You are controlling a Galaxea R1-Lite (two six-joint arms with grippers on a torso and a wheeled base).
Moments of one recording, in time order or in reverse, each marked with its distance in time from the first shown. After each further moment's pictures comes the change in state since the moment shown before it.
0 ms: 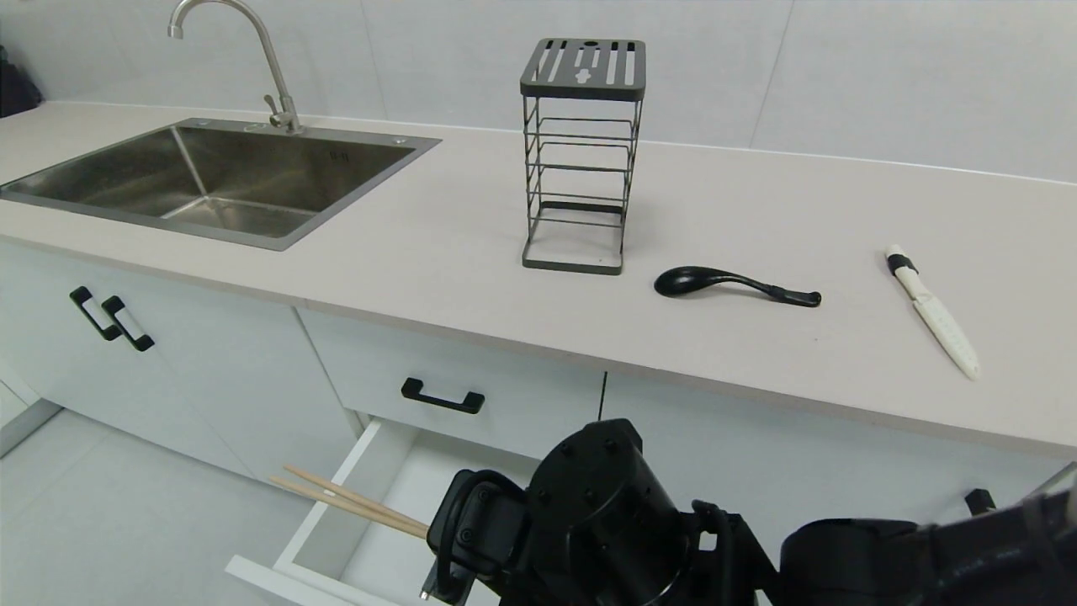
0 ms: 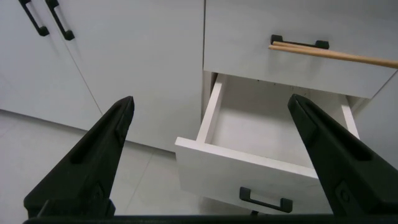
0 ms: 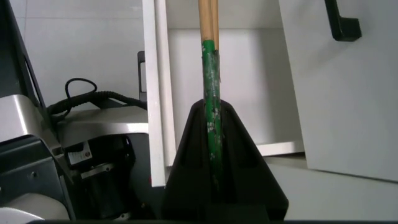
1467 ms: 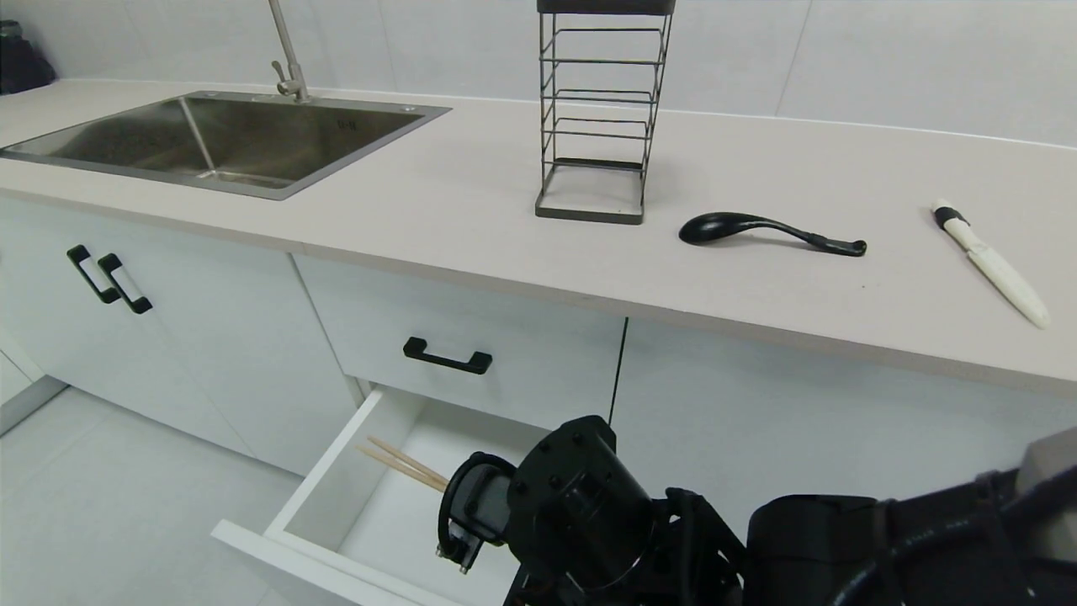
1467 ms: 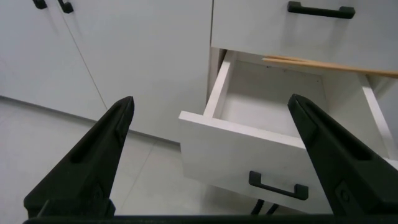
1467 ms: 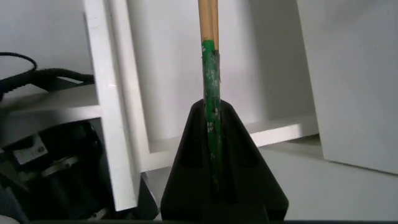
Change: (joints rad) left arm 0.000 0.000 0.000 0.000 0.000 0.000; right arm -0.019 0.035 -0.072 0.161 -0.213 0.011
